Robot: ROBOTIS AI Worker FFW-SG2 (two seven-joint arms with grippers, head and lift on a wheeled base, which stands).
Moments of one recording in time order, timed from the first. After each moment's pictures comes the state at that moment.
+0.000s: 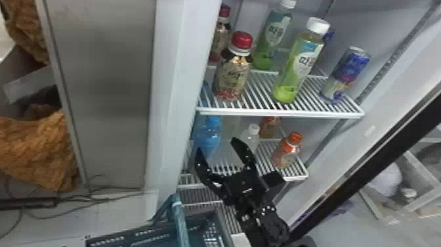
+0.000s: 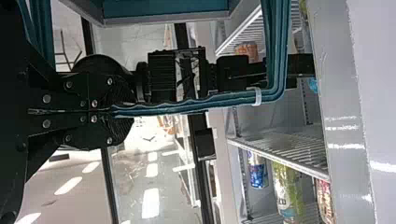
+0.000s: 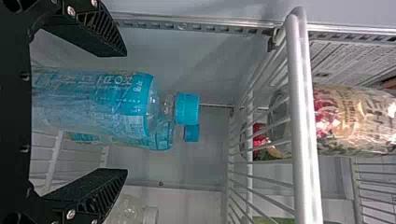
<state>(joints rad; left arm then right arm) 0.57 0.11 -0.10 -2.15 1.27 1.10 -0.33 0.28 -0.22 0.11 -1.66 -0.12 -0.32 0.12</state>
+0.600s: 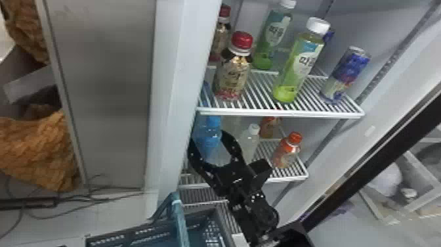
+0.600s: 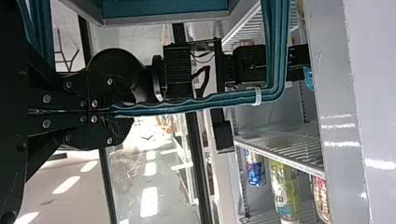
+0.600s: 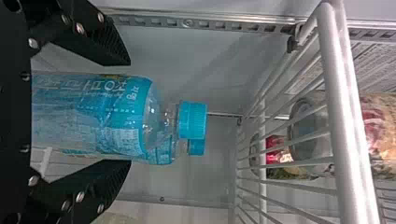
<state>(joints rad) 0.56 0.11 -0.10 -2.15 1.27 1.09 -0.33 0.18 -0.23 0.17 -1.58 -0.14 -0.29 0.12</state>
